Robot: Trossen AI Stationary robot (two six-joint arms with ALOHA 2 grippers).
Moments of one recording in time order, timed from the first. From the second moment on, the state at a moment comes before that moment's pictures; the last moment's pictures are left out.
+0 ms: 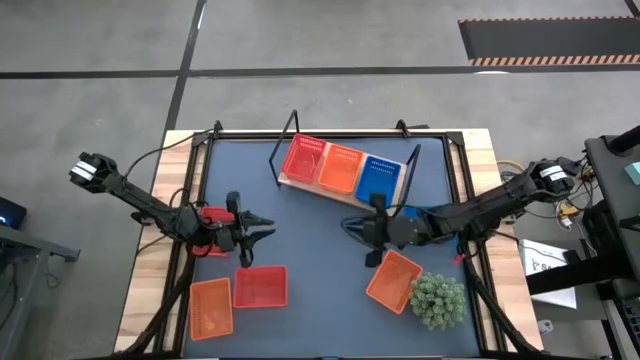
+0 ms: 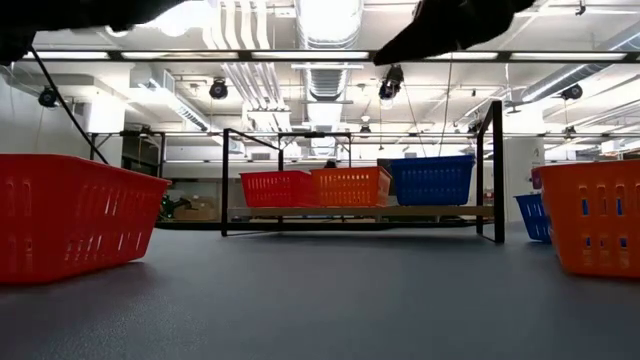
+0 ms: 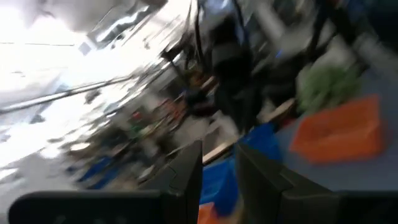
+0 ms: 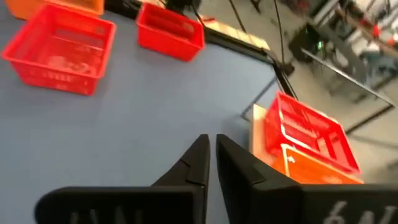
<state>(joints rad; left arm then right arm) -0.45 0.91 0.27 0.88 -0.52 0.72 0.30 1.37 0.85 0.04 0.49 -0.19</state>
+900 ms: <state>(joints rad) -0.49 1.31 0.61 0.43 -0.45 -0.33 0.31 1.24 0.62 0.43 0.36 -0.40</state>
